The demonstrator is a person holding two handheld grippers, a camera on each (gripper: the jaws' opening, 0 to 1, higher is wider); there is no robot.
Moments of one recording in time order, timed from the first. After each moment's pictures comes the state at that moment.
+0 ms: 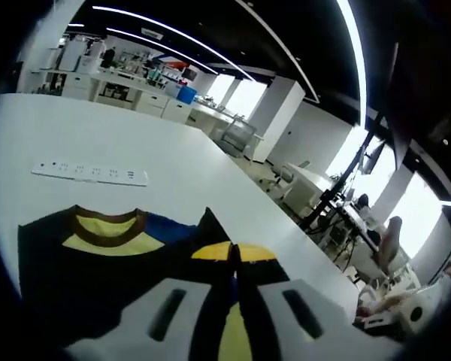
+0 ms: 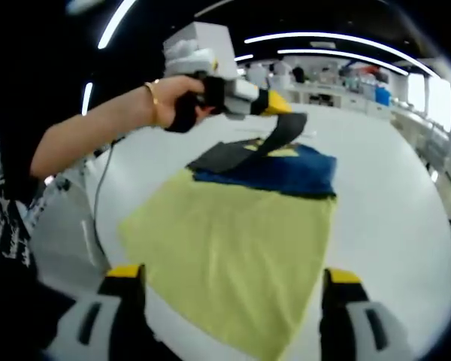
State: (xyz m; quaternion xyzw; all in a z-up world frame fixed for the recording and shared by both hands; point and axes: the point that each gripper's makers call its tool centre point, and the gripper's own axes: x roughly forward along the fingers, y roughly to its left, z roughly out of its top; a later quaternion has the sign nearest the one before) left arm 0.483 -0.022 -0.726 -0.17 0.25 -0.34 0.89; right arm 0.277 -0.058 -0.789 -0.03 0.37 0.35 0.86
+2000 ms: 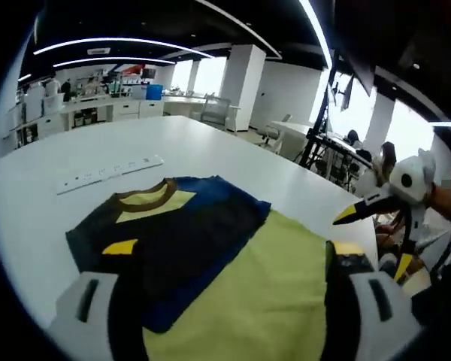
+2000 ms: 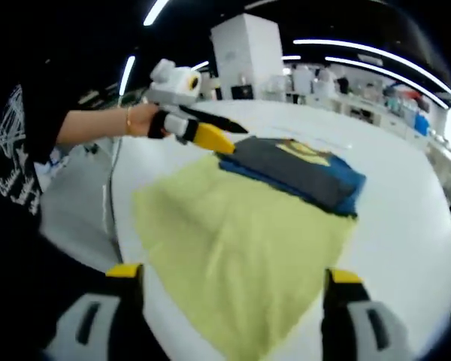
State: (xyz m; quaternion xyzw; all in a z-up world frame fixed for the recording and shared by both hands) left arm 0.403 0.081 -0.760 0.00 0.25 -0.40 0.88; right arm 0.276 -0.053 -0.794 -0.10 0.34 0.46 0.81
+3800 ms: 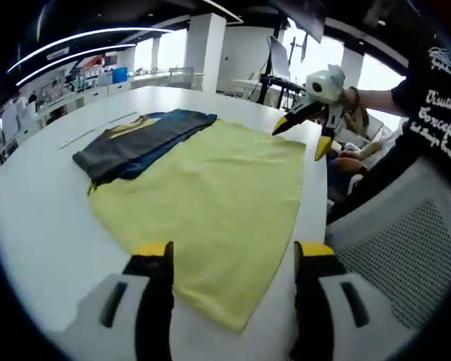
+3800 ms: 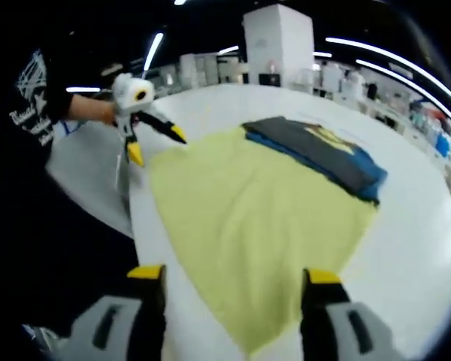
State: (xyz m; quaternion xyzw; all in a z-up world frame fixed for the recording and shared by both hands) left arm 0.222 0.159 -0.824 0.10 0.31 -0.47 0.82; right arm 0.246 -0.069 -0.834 -0.17 0.35 0.50 0.77
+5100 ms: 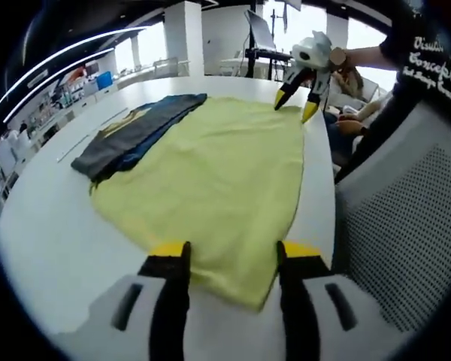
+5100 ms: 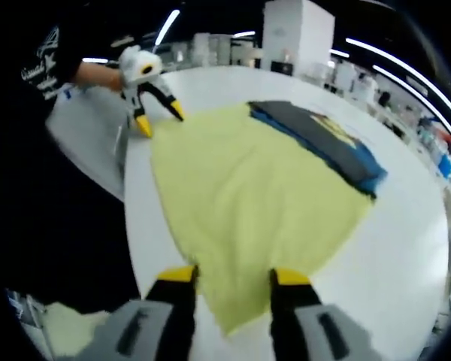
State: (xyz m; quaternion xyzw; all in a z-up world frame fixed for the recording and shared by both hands) left arm 0.221 0.177 -0.839 0.19 0.32 -0.47 0.80; right arm 0.247 -0.094 -0.849 -0.25 0.36 0.49 0.75
